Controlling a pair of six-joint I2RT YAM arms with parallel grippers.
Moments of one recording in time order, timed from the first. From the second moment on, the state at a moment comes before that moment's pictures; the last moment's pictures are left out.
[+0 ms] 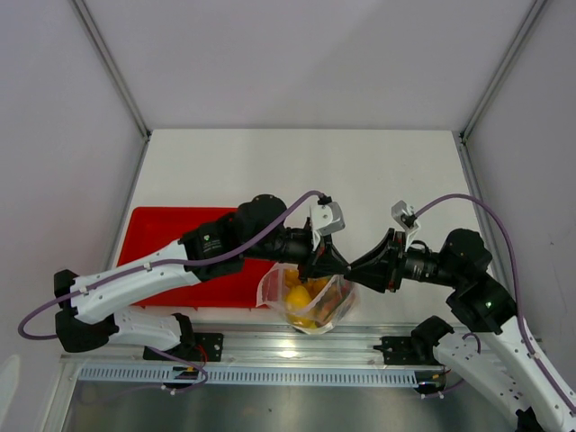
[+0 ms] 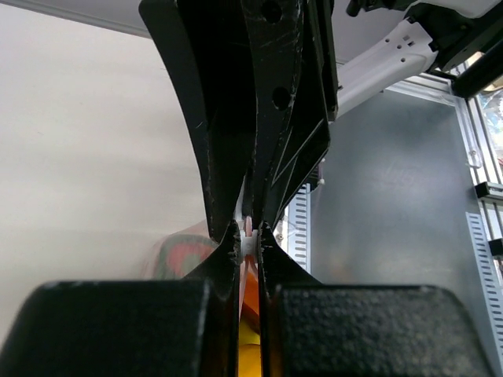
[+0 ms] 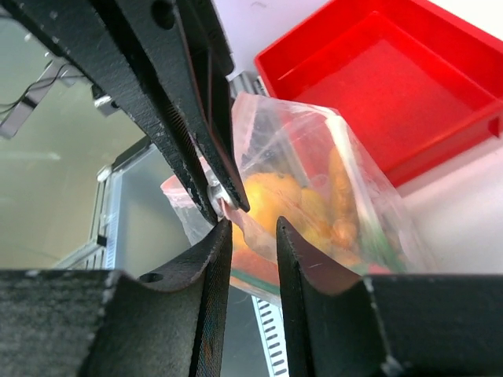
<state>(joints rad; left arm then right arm) -1.18 1.23 1.33 -0.38 0.36 -0.14 0.59 0.54 0.81 -0.36 -0.76 0.47</state>
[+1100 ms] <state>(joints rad) -1.10 1.24 1.32 -0.37 0.51 -0.19 0.63 0.63 0.65 0.03 -0.92 0.63</state>
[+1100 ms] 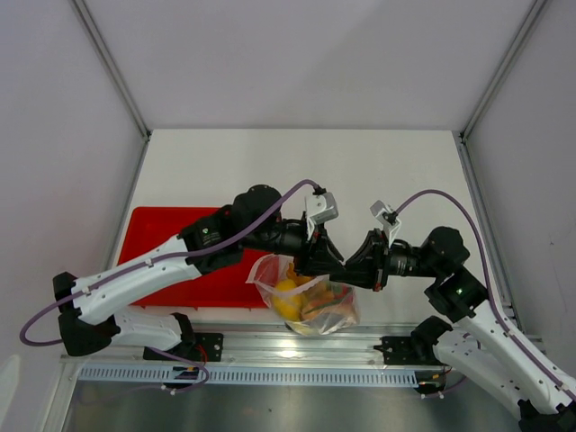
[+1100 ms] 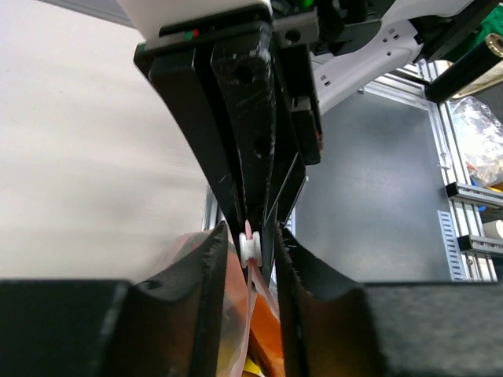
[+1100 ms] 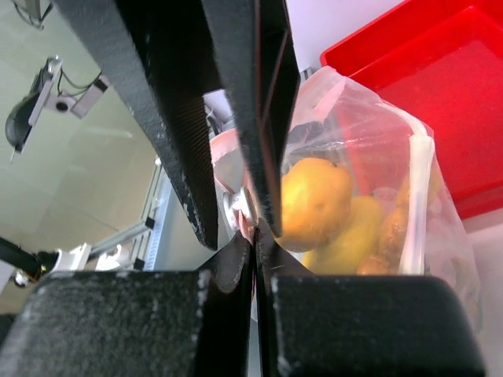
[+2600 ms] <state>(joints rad) -1.06 1.16 1.18 -0.35 0.46 -0.18 0.70 0.52 0.58 0.01 -0.57 0.72</state>
